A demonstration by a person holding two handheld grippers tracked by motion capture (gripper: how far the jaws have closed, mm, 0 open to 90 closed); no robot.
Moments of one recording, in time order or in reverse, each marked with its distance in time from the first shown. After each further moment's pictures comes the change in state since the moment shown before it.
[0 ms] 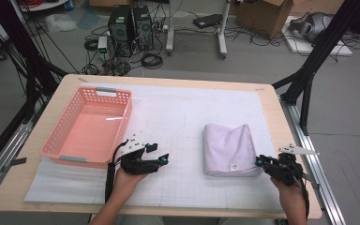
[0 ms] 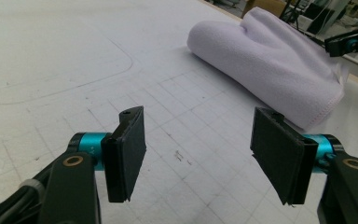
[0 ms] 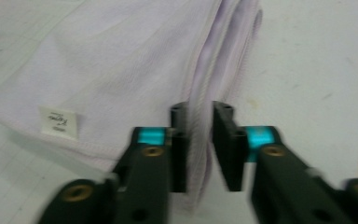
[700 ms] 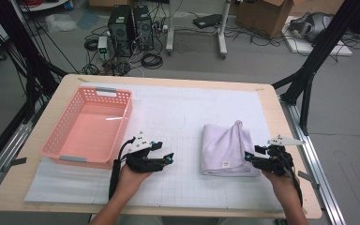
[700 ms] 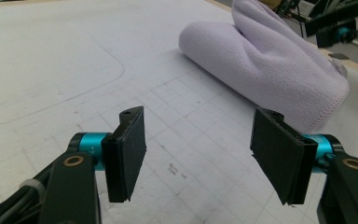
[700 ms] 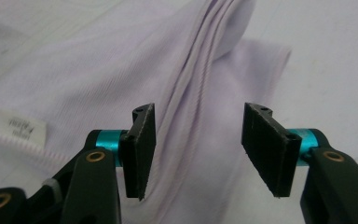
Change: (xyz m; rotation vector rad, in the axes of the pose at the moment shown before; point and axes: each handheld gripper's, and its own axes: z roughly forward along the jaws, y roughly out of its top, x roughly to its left) left arm -0.005 0.010 0.009 0.024 -0.003 0.052; right arm 0.008 0.020 0.025 0.004 0.056 -0.114
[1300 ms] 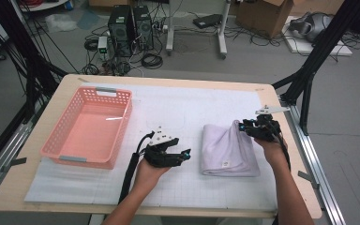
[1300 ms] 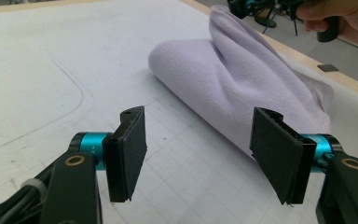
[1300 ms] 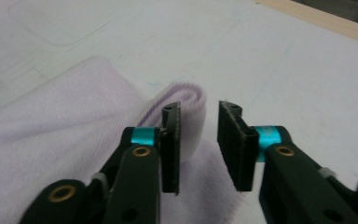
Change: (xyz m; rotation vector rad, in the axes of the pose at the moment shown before) left arm -0.028 0.028 0.036 0.019 -0.020 -0.005; right arm -0.040 0.075 0.055 -0.016 0.019 -0.126
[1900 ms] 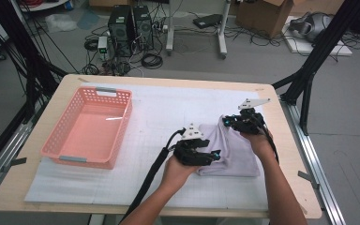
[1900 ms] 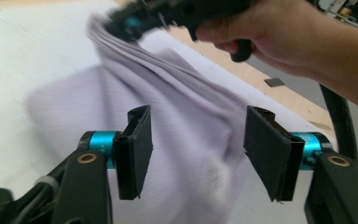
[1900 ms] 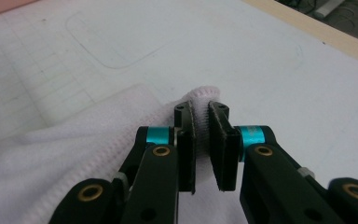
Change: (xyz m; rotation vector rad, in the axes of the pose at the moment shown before) left arm -0.053 0.039 0.044 0.032 -0.122 -0.006; right arm 0.026 0.033 0.029 0.004 0.137 -0.123
